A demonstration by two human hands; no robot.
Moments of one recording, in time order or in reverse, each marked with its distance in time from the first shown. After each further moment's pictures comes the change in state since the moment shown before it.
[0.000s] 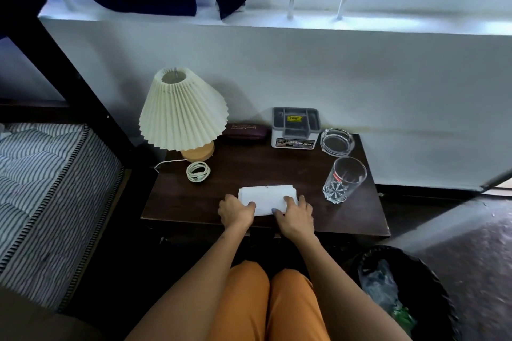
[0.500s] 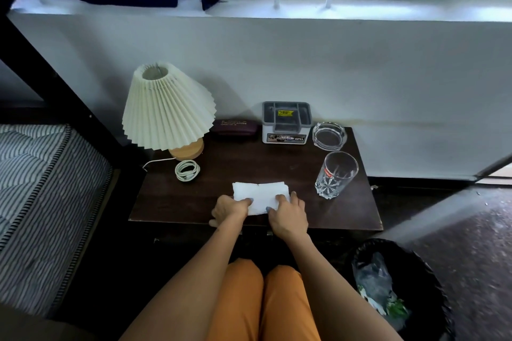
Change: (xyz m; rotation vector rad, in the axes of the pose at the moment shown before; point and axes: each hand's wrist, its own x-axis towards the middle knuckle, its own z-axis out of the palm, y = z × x) left_hand 0.012 0.002 0.021 -0.088 0.002 -0.207; right_hand 0.005 0.006 0.001 -0.055 0.024 -0.031
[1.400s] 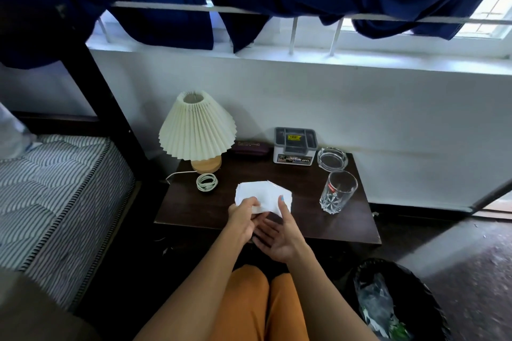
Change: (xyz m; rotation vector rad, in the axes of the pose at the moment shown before) left_hand -0.066 0.006 -0.059 -0.894 -0.431 0.026; right_hand -0.059 -0.035 -0.011 1.612 -0.468 0.496
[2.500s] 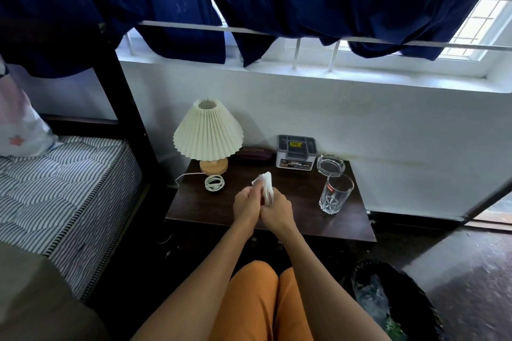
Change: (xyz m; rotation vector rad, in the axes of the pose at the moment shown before) left_hand -0.037 0.011 -0.009 0.428 0.020 0.320; right_hand -0.044 0.004 0.046 -1.158 0.210 -0.828
